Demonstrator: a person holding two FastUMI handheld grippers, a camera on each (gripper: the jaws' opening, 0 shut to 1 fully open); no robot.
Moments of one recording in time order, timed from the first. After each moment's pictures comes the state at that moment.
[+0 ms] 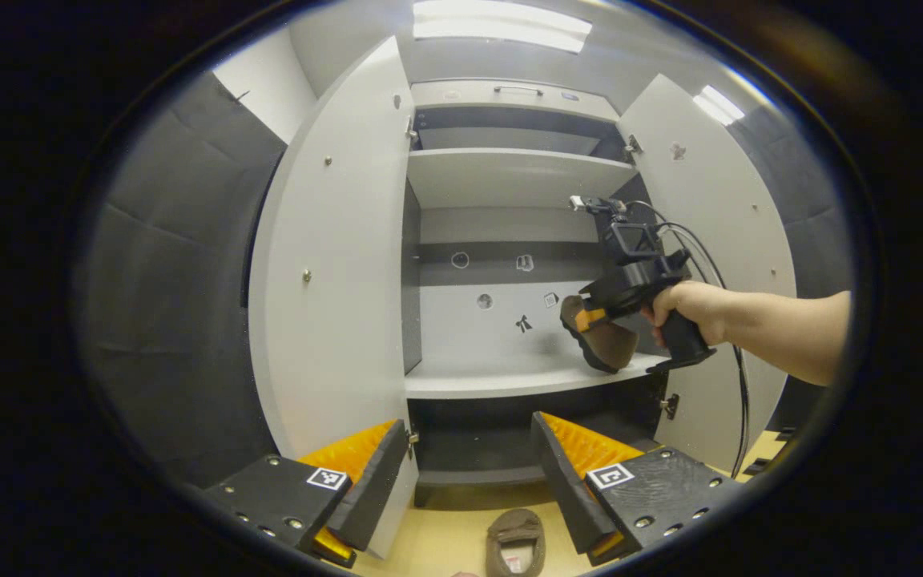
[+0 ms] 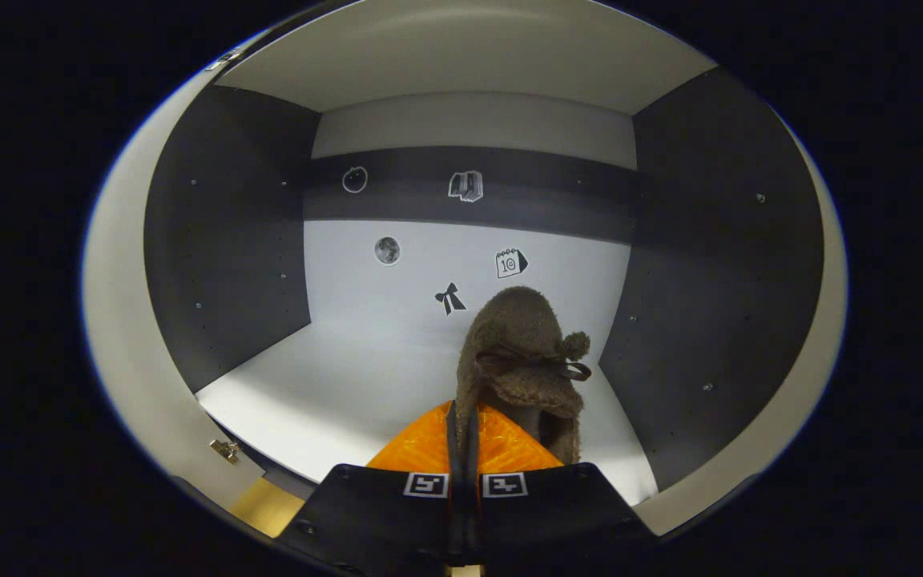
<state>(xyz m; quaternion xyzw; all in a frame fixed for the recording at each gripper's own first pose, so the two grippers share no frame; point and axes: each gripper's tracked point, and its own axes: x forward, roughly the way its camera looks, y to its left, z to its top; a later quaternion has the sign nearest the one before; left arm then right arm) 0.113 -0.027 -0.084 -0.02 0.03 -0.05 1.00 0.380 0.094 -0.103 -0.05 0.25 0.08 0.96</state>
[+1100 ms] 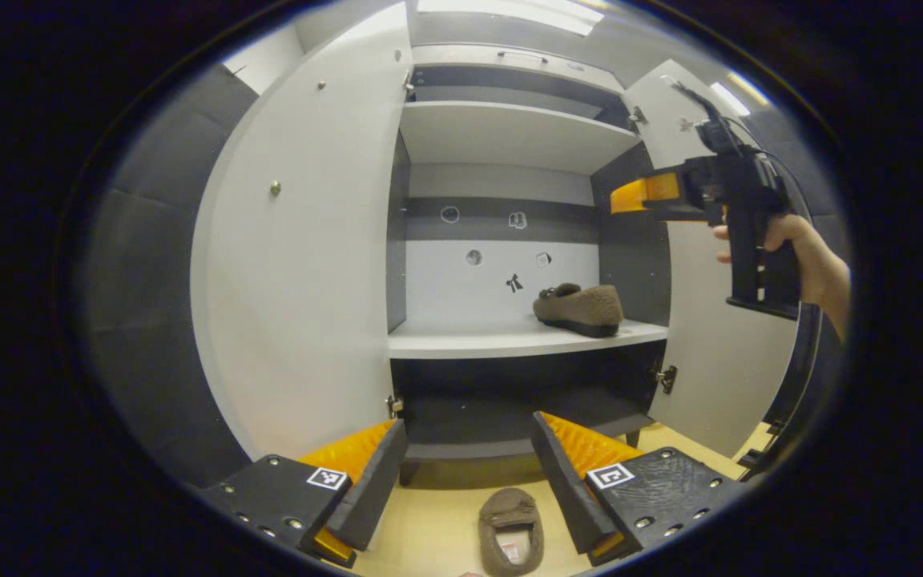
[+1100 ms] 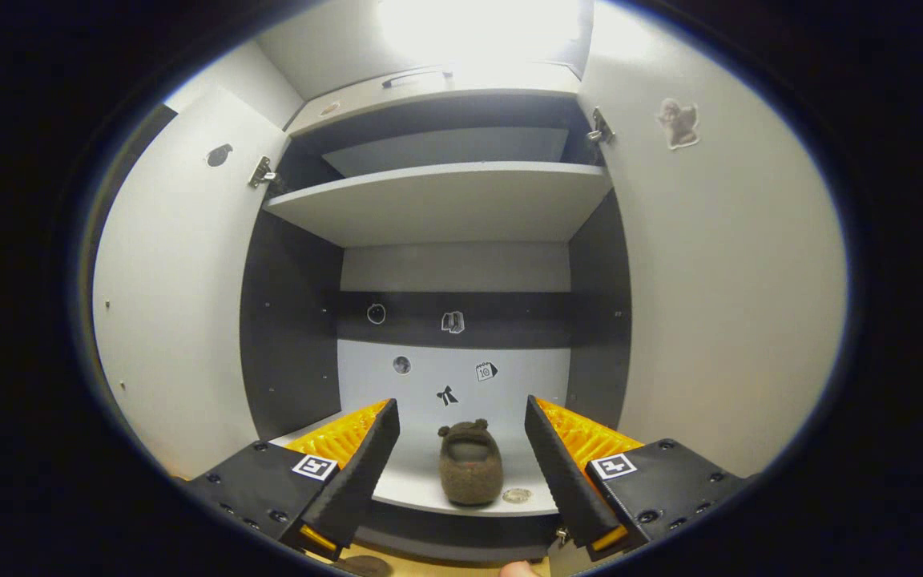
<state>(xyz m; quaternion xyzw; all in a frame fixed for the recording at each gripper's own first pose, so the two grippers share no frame) 0.132 -0.034 -0.138 -0.03 0.10 -0.09 0.99 0.250 0.057 0.025 -0.01 0.04 0.08 1.00</state>
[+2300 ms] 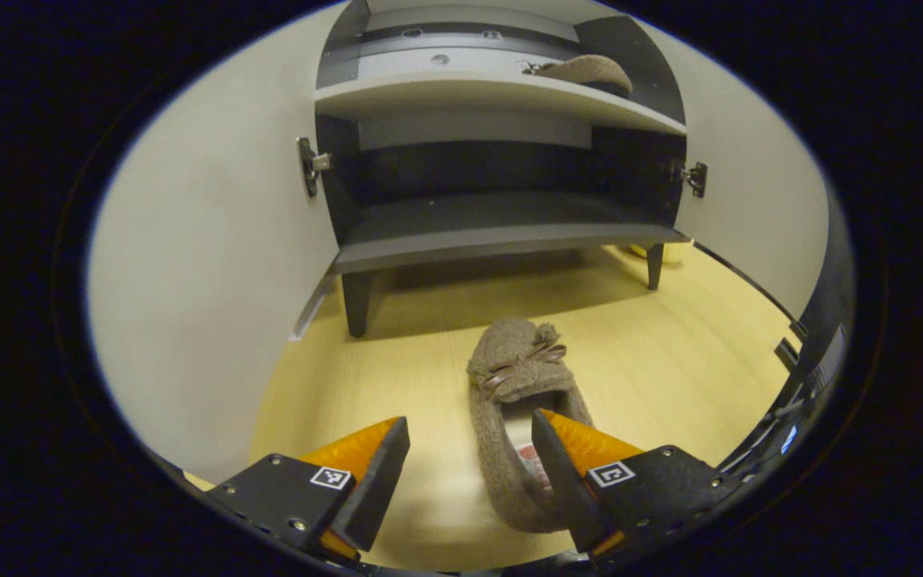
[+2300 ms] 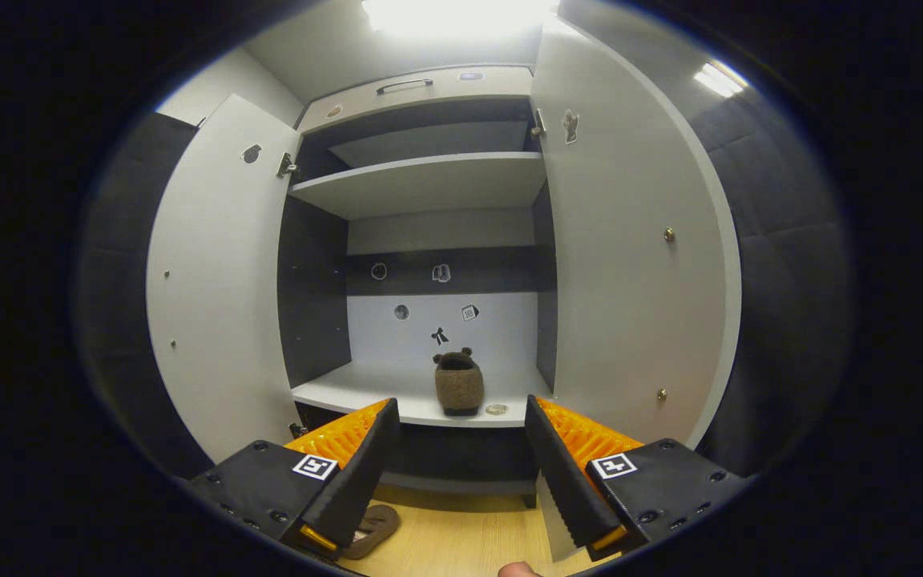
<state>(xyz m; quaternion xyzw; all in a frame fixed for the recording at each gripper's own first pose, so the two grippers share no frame) 0.102 -0.065 -0.397 0.02 0.39 -0.14 0.91 0.129 0.035 -0.020 0.01 0.10 0.06 0.99</state>
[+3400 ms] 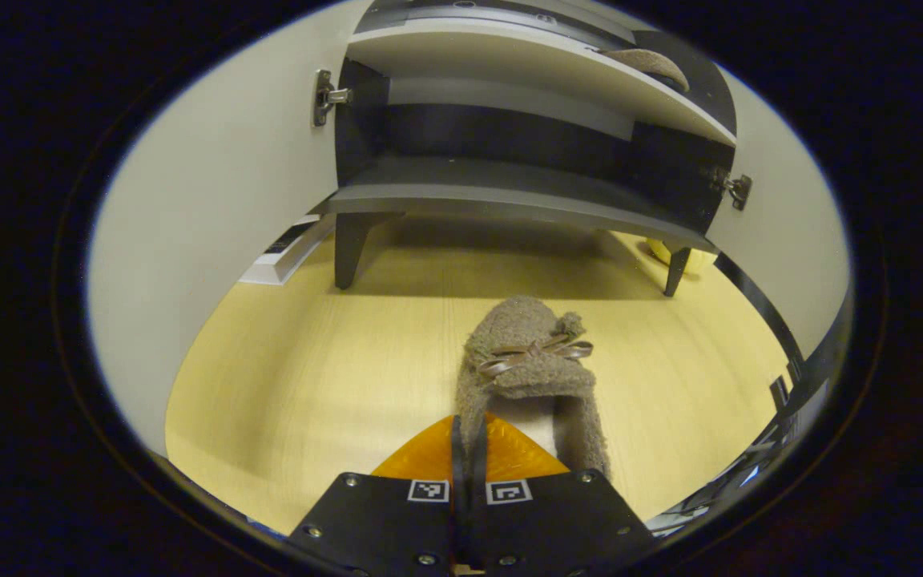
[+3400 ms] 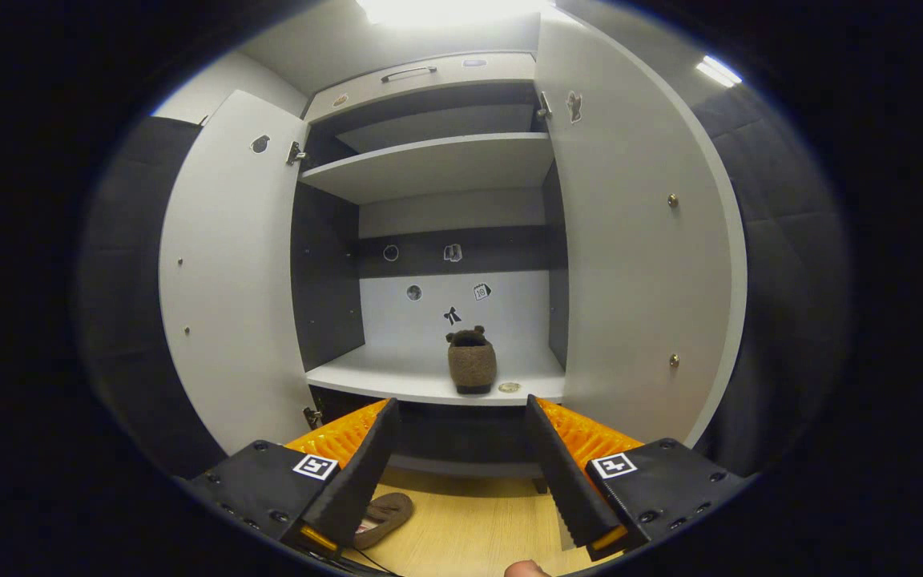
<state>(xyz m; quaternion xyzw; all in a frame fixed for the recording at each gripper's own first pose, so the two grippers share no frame) 0.115 -0.073 -0.415 -0.06 0.43 -0.10 0.90 0.114 0.043 -0.032 0.02 0.13 0.09 0.99</state>
